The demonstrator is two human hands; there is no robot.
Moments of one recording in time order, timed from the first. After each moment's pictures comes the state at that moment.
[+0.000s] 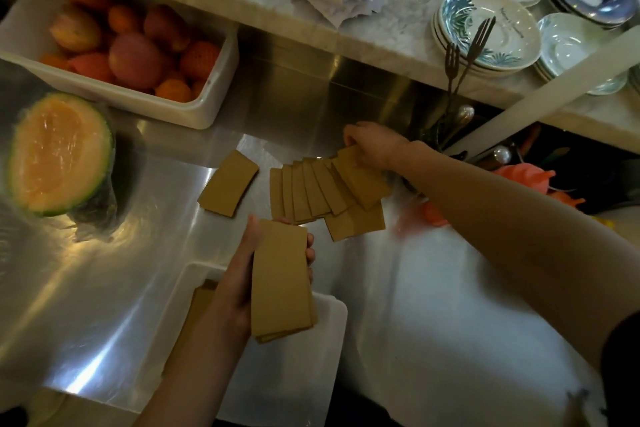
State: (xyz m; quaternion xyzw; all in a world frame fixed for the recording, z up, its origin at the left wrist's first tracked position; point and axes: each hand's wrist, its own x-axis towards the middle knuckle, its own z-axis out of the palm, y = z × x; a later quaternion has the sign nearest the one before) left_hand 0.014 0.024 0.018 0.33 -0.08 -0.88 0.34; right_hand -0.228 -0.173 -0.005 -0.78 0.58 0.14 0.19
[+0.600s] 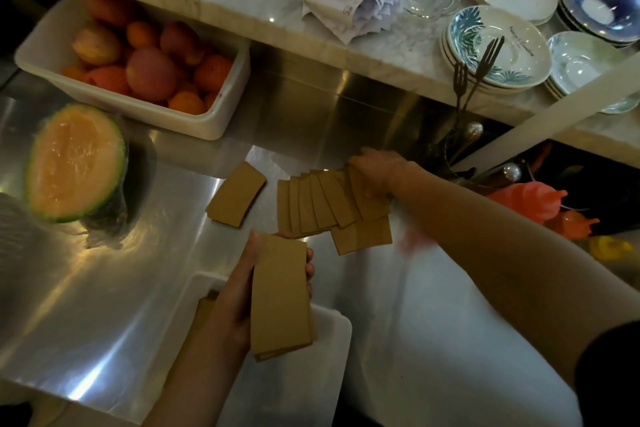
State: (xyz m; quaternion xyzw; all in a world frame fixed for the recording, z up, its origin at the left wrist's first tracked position) left_hand 0.020 0.026 0.004 0.24 -0.01 -0.90 0.37; right_hand -0.222 -0.169 -0.025 -0.78 0.54 0.29 0.13
